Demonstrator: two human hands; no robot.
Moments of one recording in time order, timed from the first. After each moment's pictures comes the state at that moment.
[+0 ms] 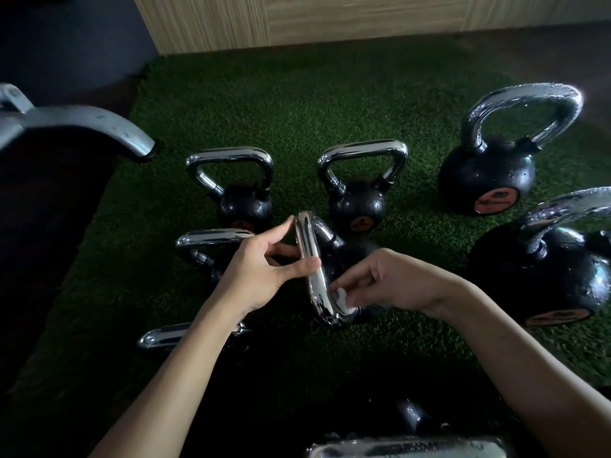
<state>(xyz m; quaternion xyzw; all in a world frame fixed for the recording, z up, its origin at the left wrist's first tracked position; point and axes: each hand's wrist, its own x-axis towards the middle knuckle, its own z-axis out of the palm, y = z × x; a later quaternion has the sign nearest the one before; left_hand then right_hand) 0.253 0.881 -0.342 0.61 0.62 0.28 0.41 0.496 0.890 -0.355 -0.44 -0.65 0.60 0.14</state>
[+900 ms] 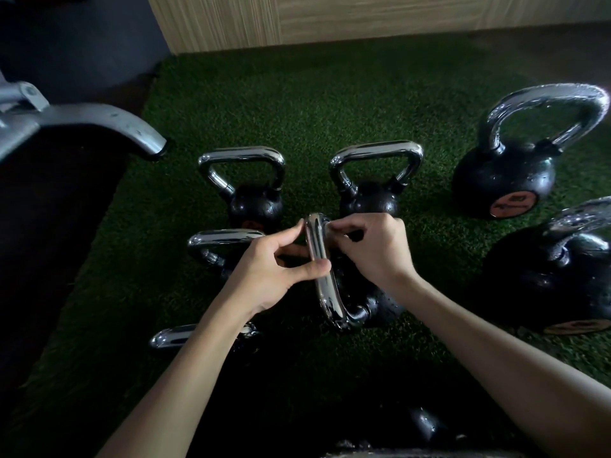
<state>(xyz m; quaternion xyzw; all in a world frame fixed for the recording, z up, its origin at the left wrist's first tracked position) 0.249 0.884 -0.340 0.60 0.63 0.27 0.40 0.444 0.926 -0.374 -0.56 -0.67 0.25 0.42</state>
